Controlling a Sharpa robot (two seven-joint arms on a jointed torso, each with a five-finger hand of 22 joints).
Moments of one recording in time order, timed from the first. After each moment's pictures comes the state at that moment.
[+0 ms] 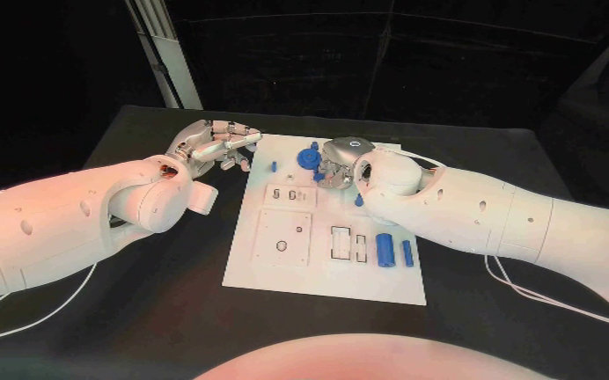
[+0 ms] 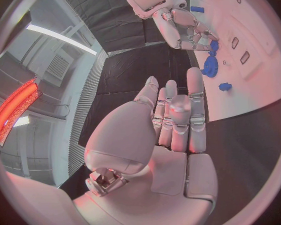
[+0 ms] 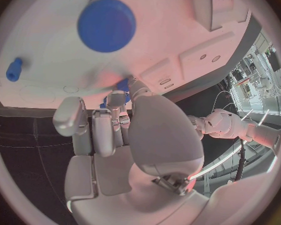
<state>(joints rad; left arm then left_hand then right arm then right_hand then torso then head) 1.22 -0.88 -0.15 1.49 -0.11 -0.28 0.31 1.38 0.08 -0.09 -0.01 0.06 0.89 0.14 0.39 0.19 1.05 0.07 0.55 0.40 1.34 0.00 1.12 0.95 0.17 1.13 0.10 0.72 0.59 1.04 -0.54 0.06 1.35 -1.78 -0.17 -0.46 1.44 -0.09 0.12 0.20 0.15 1.08 0.12 0.09 0.08 1.26 0.03 0.89 0.99 1.47 -0.03 1.45 1.31 0.09 1.33 0.07 1.30 1.03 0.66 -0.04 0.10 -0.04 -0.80</state>
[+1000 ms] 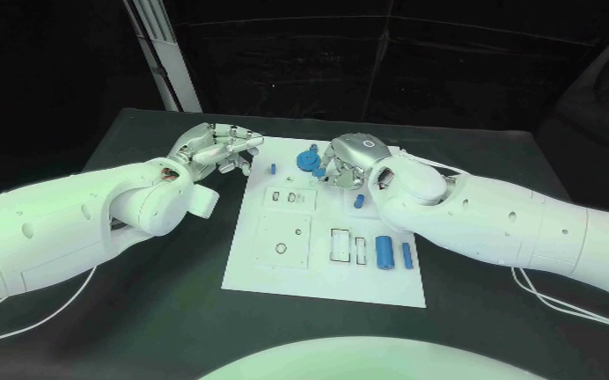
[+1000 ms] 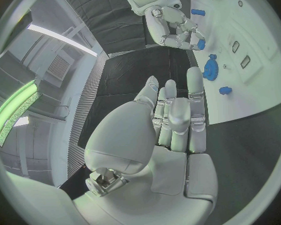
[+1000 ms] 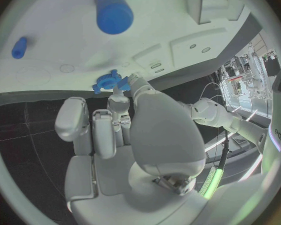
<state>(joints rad) 1.22 -0.88 -0.15 1.50 -0.13 -0.27 0.30 1.38 0.08 -0.08 -0.02 0.06 0.91 0.14 0.39 0.18 1.07 0.06 0.55 0.38 1.39 -0.01 1.19 1.04 0.17 1.15 0.10 0.72 0.59 1.03 -0.65 0.06 1.46 -1.79 -0.38 -0.34 1.41 -0.08 0.17 0.20 0.27 1.15 0.10 0.12 0.09 1.32 0.00 0.97 1.06 1.47 -0.06 1.46 1.31 0.09 1.35 0.05 1.32 1.09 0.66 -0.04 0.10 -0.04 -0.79</state>
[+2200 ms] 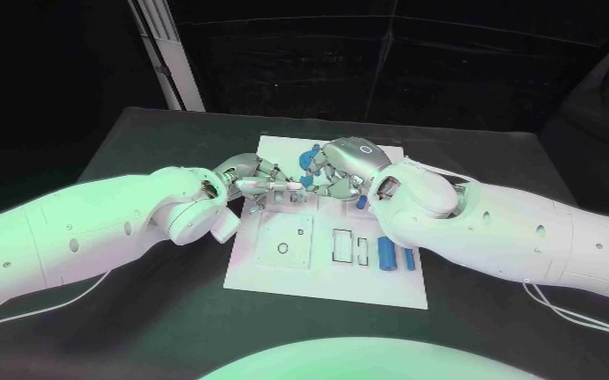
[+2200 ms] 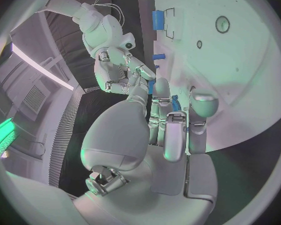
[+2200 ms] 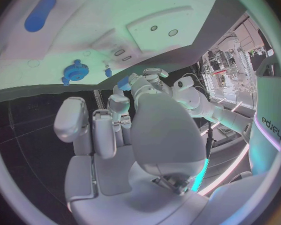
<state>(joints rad) 1.22 -0.79 -0.17 1.53 -0.45 -0.20 -0.05 1.26 0.04 -0.13 0.06 0.06 1.05 0.06 0.48 0.20 1.21 -0.01 0.71 0.43 1.46 -0.07 1.52 1.31 0.14 1.34 0.04 1.08 0.97 1.03 -0.71 0.06 1.64 -1.77 -0.40 -0.30 1.40 -0.09 0.17 0.20 0.27 1.15 0.09 0.12 0.09 1.32 0.00 0.97 1.06 1.47 -0.06 1.46 1.31 0.09 1.35 0.05 1.32 1.08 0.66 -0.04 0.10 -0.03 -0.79</state>
